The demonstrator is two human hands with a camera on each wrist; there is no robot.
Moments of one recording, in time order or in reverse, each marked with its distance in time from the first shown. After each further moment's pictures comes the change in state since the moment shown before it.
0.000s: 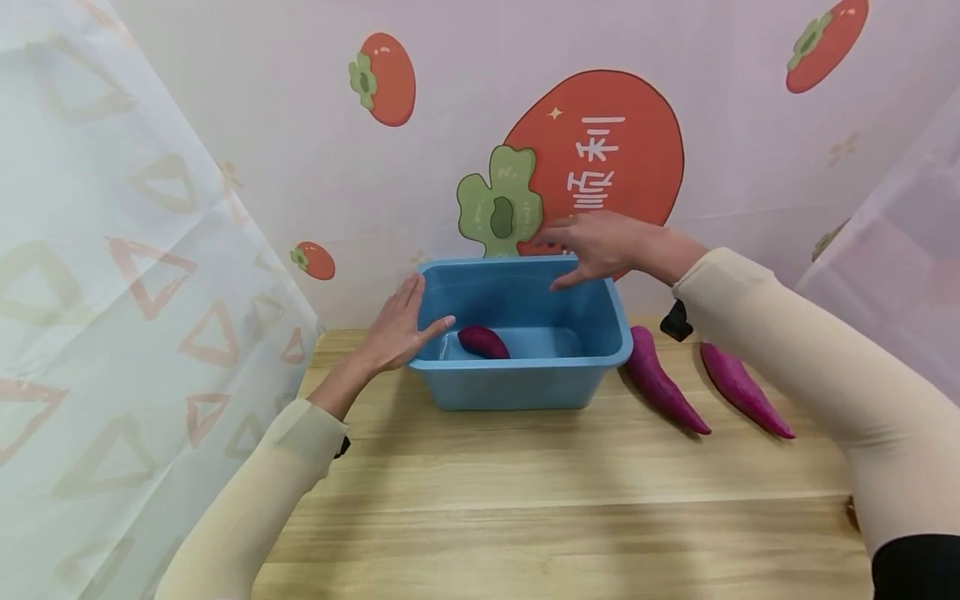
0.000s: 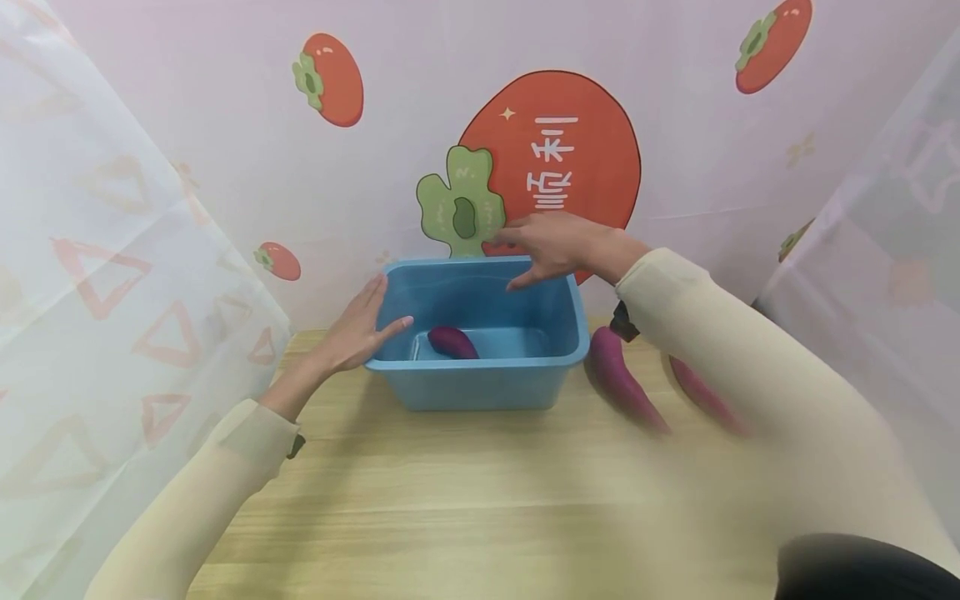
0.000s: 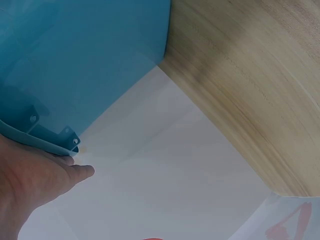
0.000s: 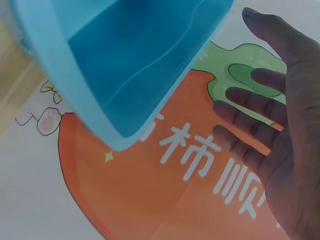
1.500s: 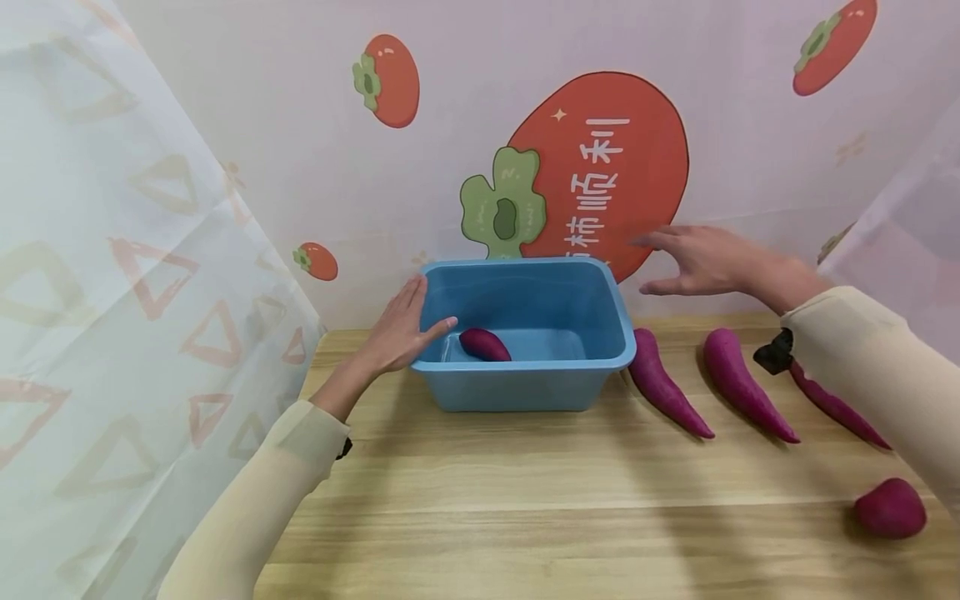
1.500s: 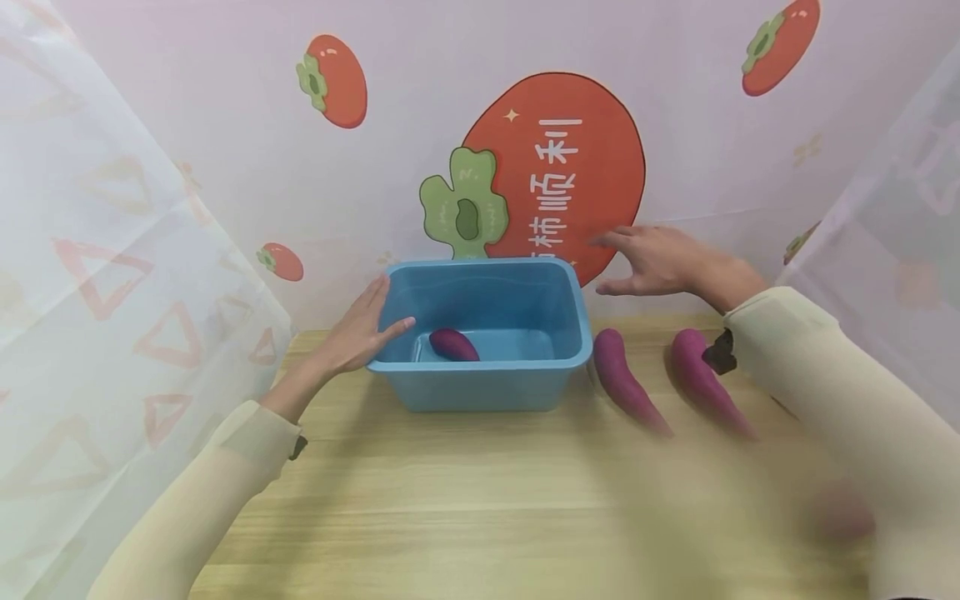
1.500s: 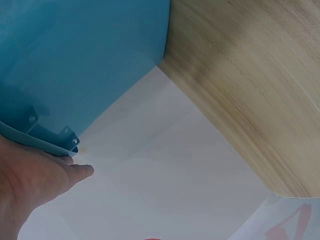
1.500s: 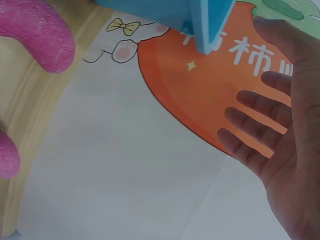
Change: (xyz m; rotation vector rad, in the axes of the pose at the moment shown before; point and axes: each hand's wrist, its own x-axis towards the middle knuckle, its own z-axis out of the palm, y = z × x) left_hand -0.001 -0.001 -0.001 -0.011 -0.005 0.010; right_hand -0.101 0.063 0.023 0.008 0.123 0.182
